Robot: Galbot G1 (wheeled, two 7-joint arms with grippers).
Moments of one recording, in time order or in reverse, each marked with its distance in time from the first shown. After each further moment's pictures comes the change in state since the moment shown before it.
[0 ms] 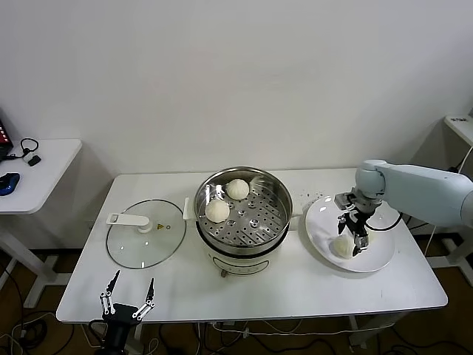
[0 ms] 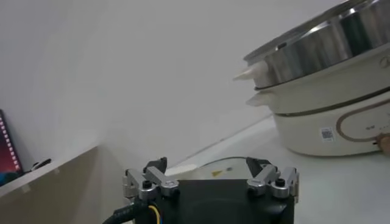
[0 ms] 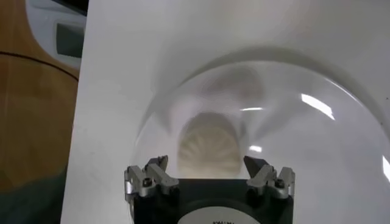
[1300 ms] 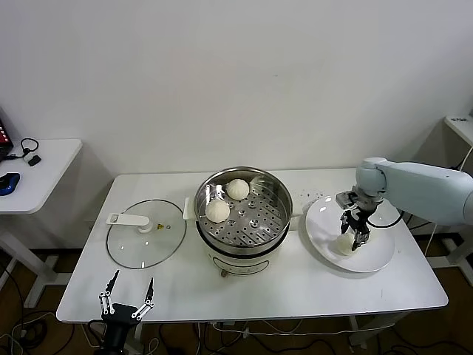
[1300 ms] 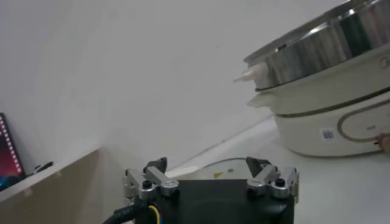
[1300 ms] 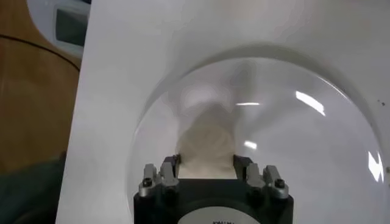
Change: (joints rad) left arm 0.003 0.000 -0.003 -0.005 0.007 -0.008 -0.002; right arm 0.055 -0.014 -0.026 0.035 -0.038 0.036 -0.009
